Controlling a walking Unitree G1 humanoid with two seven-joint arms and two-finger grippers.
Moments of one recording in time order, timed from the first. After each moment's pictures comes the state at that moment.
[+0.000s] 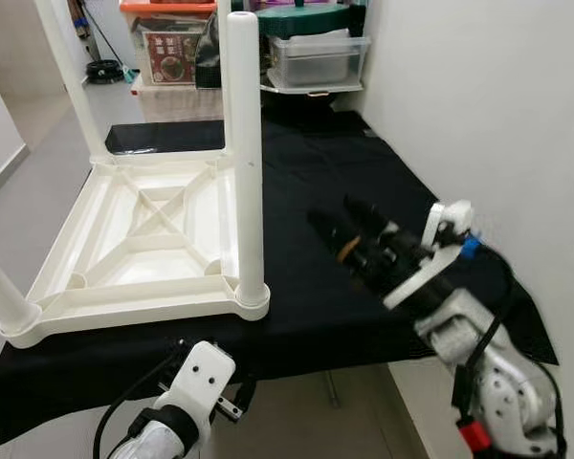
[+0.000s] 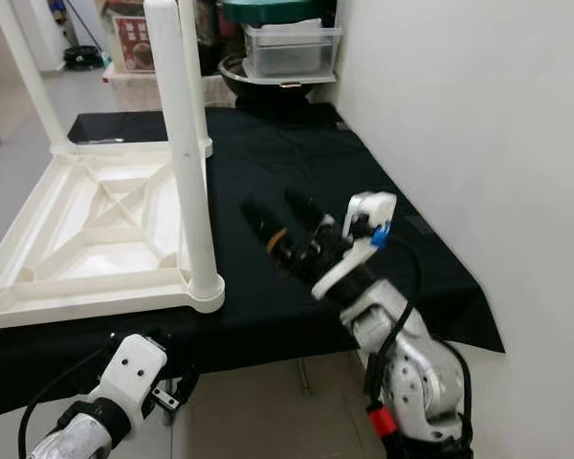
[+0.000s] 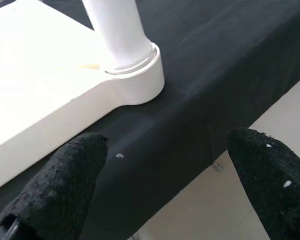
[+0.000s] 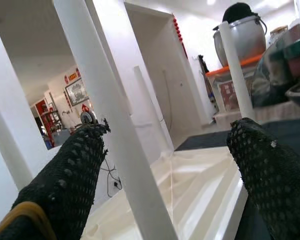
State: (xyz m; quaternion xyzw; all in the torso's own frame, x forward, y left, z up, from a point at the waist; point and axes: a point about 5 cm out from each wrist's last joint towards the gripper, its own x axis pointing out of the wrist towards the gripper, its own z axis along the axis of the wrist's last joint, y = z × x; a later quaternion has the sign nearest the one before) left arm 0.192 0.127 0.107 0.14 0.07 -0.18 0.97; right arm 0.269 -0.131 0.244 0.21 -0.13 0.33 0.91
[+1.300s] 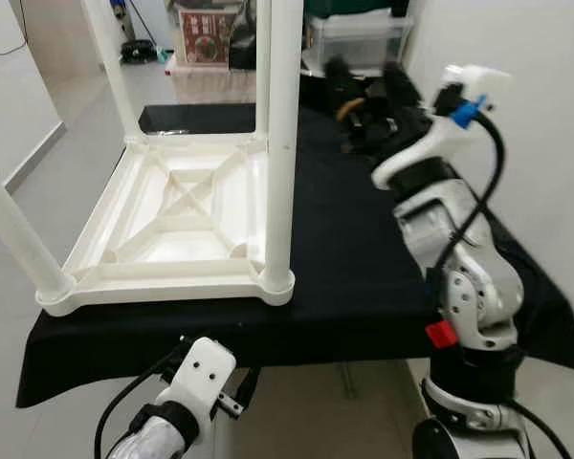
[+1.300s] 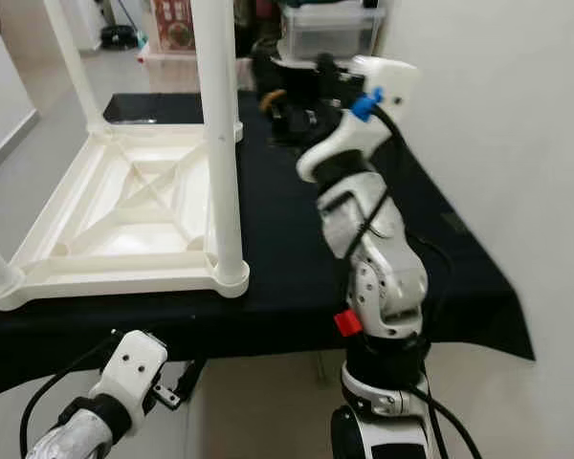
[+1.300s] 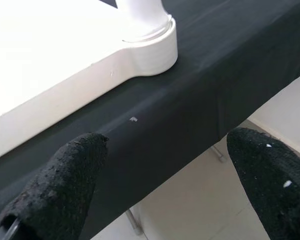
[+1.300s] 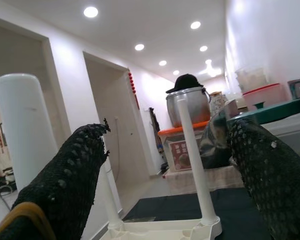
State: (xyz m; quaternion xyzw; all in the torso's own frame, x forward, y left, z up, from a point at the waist) left arm 0.190 0.127 0.106 0.14 0.08 -0.18 0.97; right arm 0.306 -0.118 0.322 0.17 -0.26 0.19 0.93
